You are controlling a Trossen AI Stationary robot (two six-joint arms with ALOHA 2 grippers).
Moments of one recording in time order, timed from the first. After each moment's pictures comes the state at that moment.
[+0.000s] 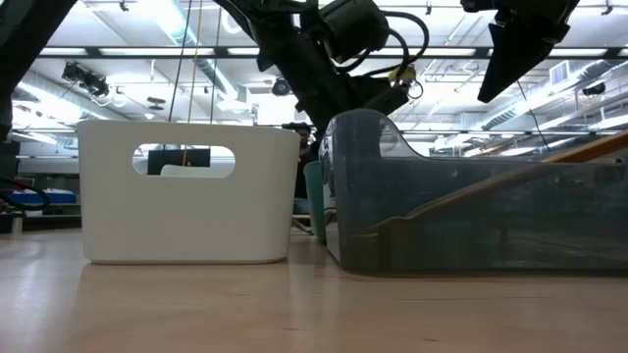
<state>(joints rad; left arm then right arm) 0.01 2.07 1.50 -0.32 -0.19 -0.36 0.44 1.34 1.08 -1.12 0.64 0.92</state>
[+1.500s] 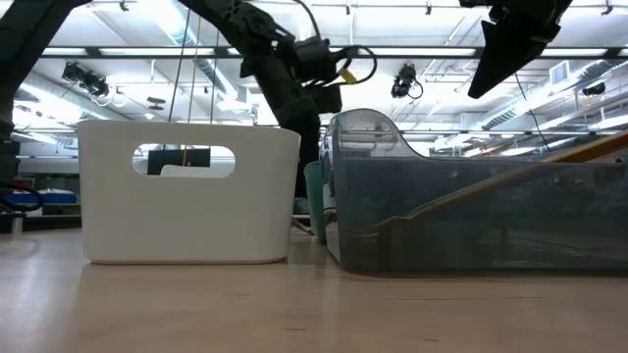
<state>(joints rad) 0.34 1.94 1.50 -0.61 0.15 0.32 0.44 1.34 1.08 -1.08 0.69 0.89</state>
